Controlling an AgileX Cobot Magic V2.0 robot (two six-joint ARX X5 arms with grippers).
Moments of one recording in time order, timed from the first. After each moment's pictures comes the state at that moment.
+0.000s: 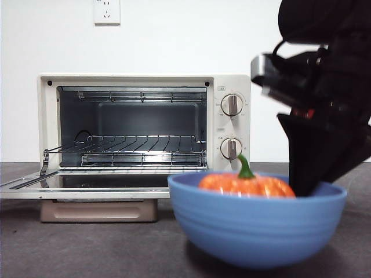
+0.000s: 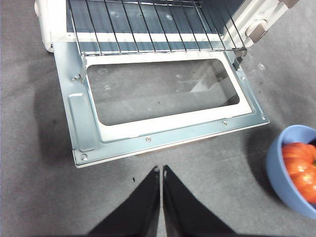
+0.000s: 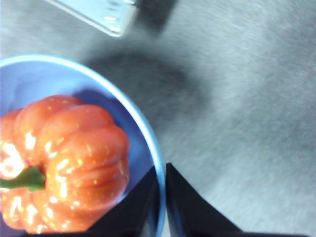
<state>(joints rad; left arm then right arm) -0.15 0.57 0.65 -0.74 0.34 -0.12 0.59 1.35 0.80 -0.64 -0.26 0.20</state>
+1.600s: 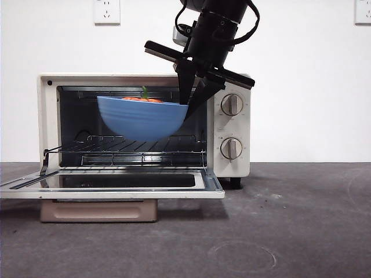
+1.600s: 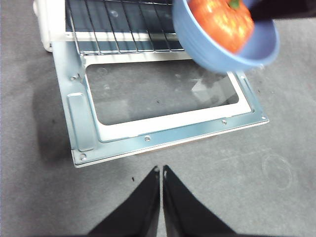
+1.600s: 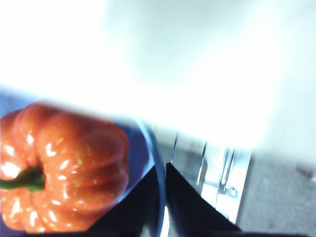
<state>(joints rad) -0.16 0.57 0.65 -0.74 0.34 -0.12 0.64 1.90 1.69 -0.77 -0.08 0.54</state>
